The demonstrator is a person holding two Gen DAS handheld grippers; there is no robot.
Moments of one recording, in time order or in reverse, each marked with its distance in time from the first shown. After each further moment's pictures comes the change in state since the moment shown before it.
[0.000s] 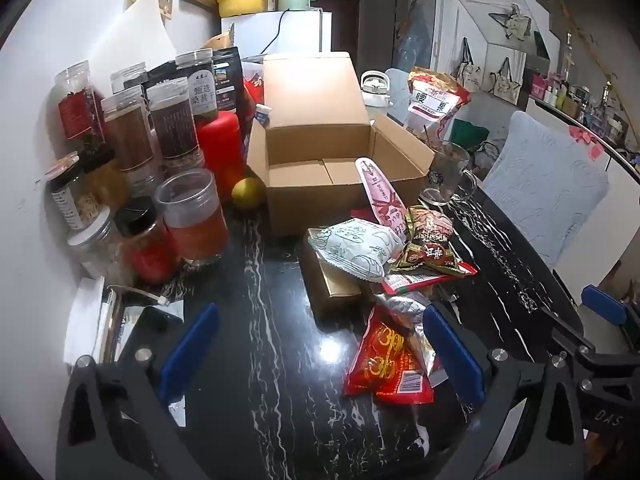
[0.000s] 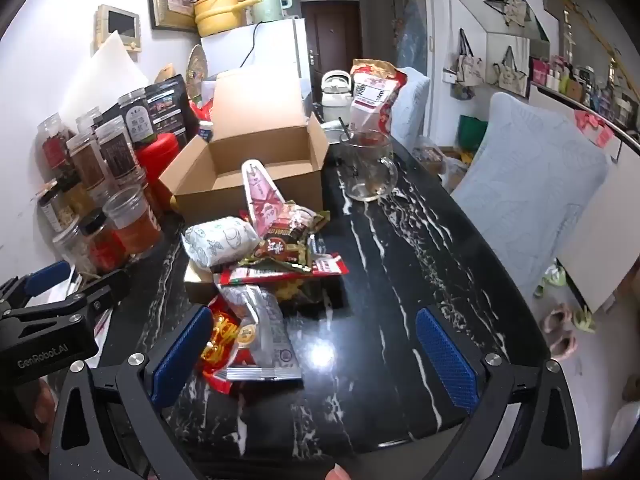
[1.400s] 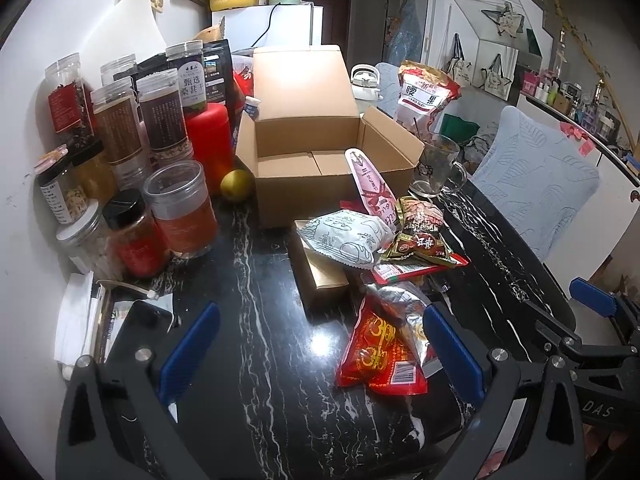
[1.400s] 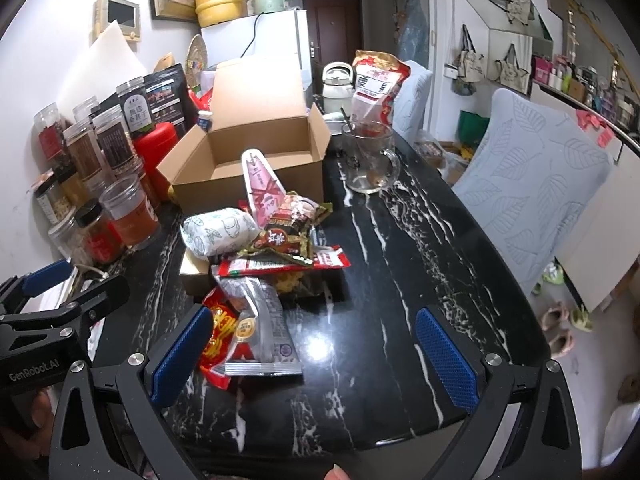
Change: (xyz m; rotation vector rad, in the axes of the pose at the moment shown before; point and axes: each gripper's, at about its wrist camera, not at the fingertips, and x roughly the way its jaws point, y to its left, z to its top) left arm 0.002 -0.003 -0.006 0.012 0.020 -0.042; right arm 0.008 0.004 -0.002 -0.012 0.028 -0.012
